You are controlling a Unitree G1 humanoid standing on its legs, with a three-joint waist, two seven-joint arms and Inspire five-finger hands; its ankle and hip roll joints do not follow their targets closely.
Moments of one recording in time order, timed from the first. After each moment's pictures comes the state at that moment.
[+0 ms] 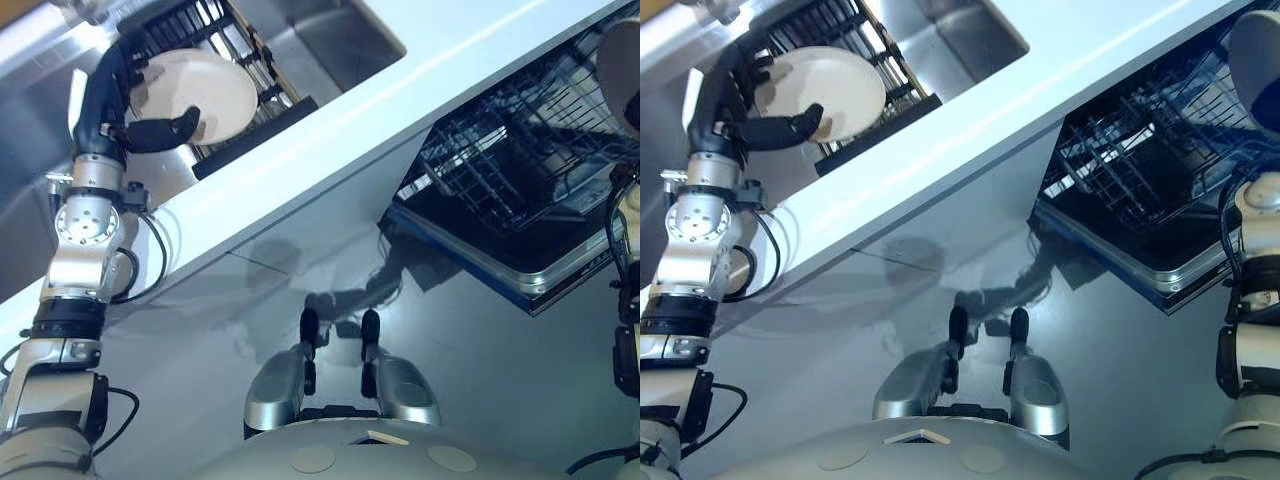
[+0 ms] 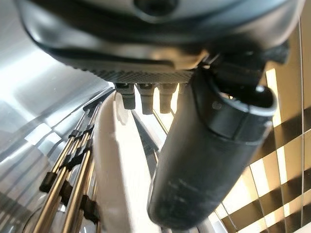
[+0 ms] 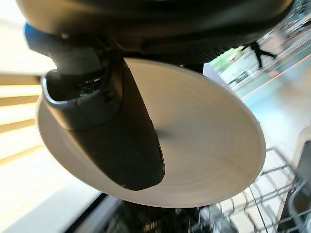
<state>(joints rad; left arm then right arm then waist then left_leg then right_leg) -0.43 0.75 0.03 0.29 -0.29 -0.27 0.09 -0.71 -0.92 0.02 0.81 -0.12 -0.06 -0.57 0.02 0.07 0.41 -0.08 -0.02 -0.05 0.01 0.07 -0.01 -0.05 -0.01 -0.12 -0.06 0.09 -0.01</state>
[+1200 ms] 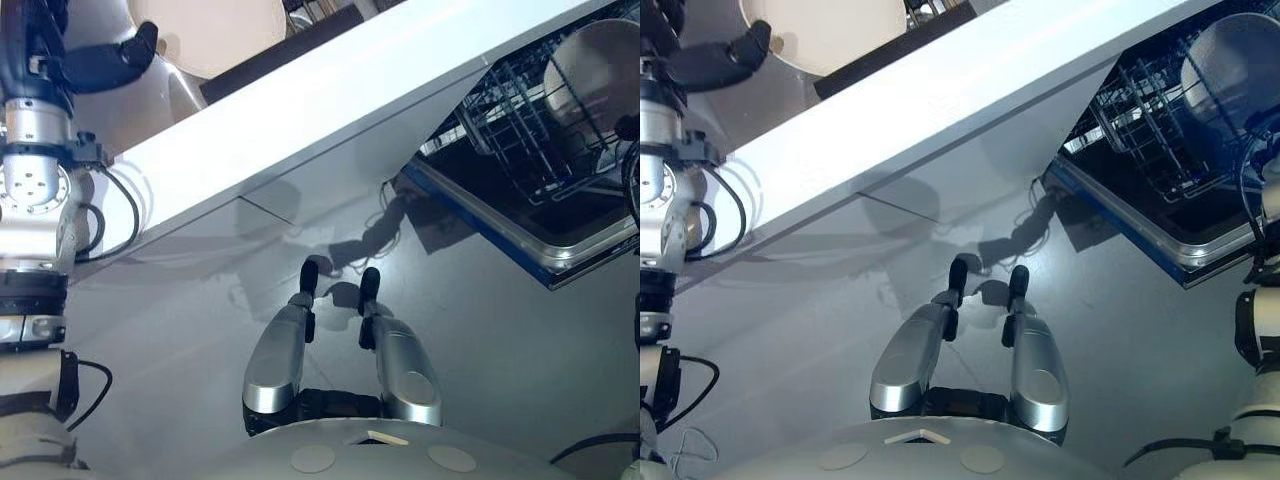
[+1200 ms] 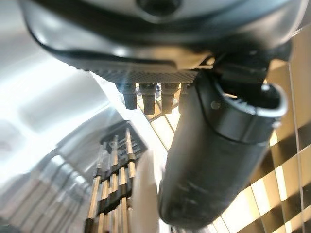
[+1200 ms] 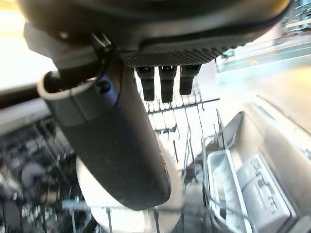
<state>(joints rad) -0.45 0.86 0.05 0.30 -0.39 -0.33 0.11 -0.84 -1.00 0.12 0.93 -0.17 0.18 -0.30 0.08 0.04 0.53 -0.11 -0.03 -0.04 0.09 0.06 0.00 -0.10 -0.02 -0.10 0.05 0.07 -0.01</state>
